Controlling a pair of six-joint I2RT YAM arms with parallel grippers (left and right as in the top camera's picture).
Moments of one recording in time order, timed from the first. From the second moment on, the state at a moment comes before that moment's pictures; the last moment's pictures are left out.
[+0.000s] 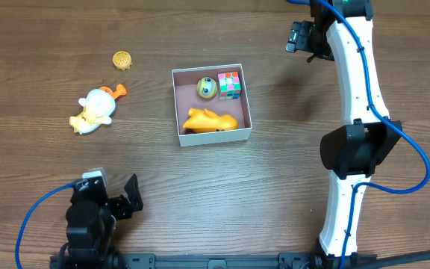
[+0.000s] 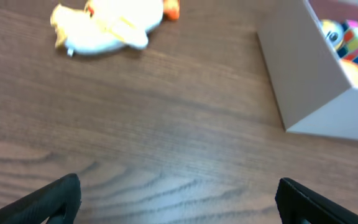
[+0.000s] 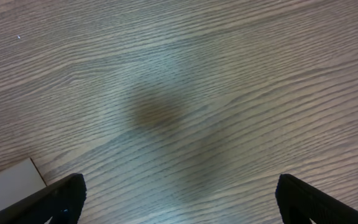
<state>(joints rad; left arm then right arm) -0.01 0.01 0.18 -0.72 0.01 -0.28 0.11 2.35 2.54 -1.49 0.23 0.38</state>
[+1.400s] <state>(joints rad) 0.05 1.74 1.62 -1.05 0.20 -0.10 0.11 2.35 2.54 -1.49 0.23 0.38</state>
